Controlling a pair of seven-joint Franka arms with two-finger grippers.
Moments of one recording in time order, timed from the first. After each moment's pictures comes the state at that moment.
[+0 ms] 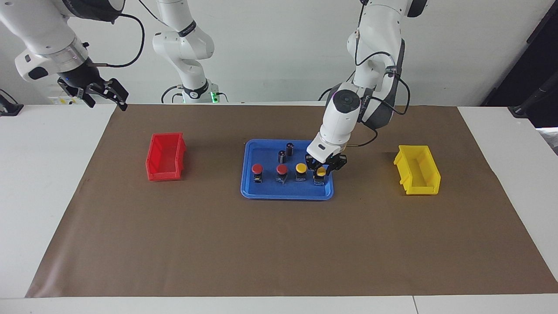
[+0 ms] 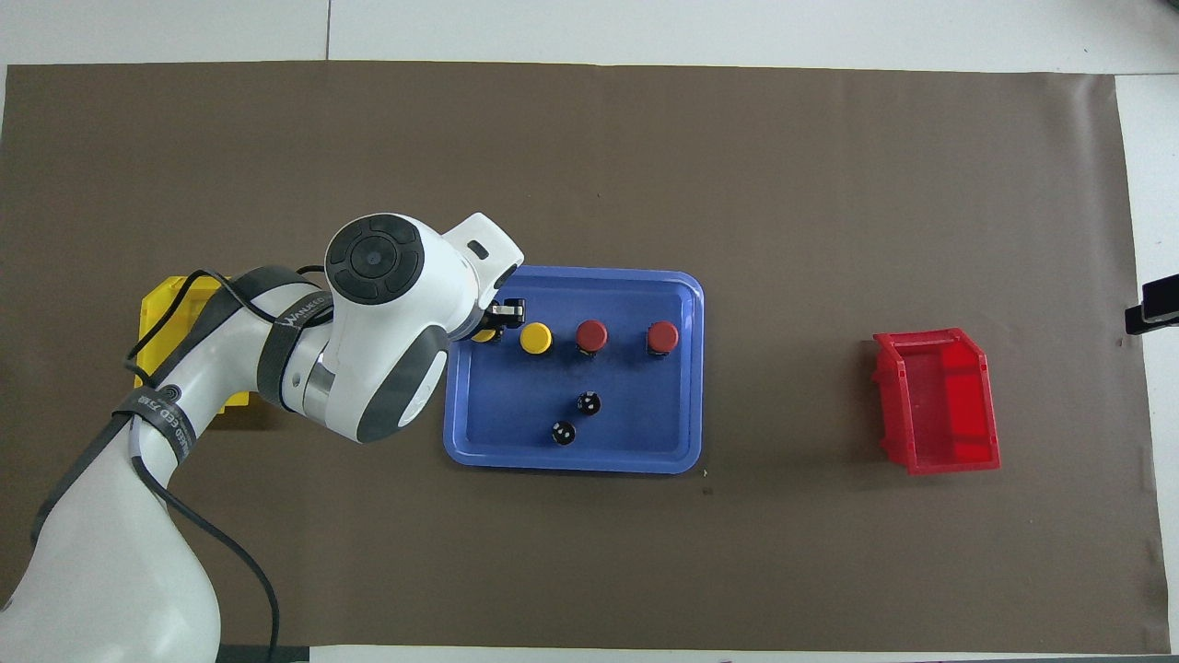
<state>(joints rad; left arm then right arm) -0.49 0.24 -0.08 -1.93 -0.02 2.19 -0.46 -0.08 -0.06 -0.09 -1.61 -0.01 1.44 -0.01</state>
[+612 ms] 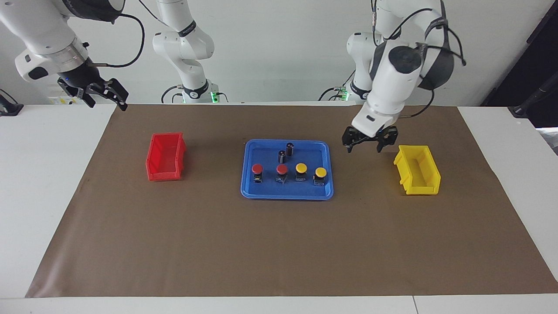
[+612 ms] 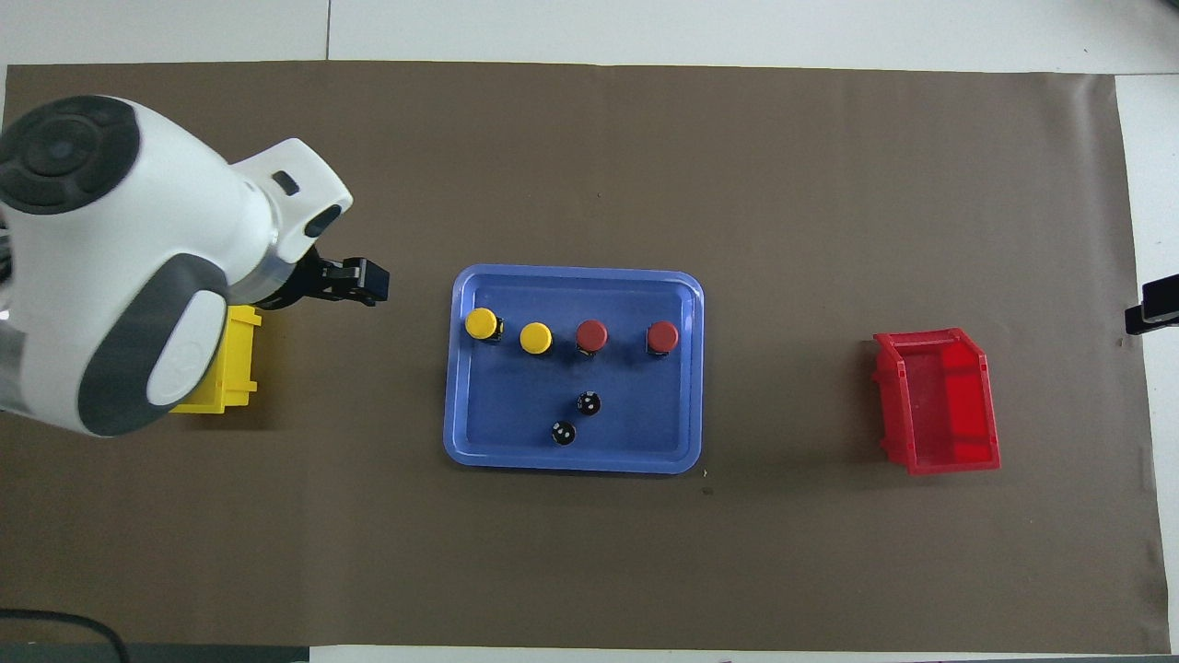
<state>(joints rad) -0.27 0.00 -0.05 -1.79 0.01 1.77 -0.19 -0.08 -0.06 -0.09 -1.61 -0.01 1.44 -0.01</state>
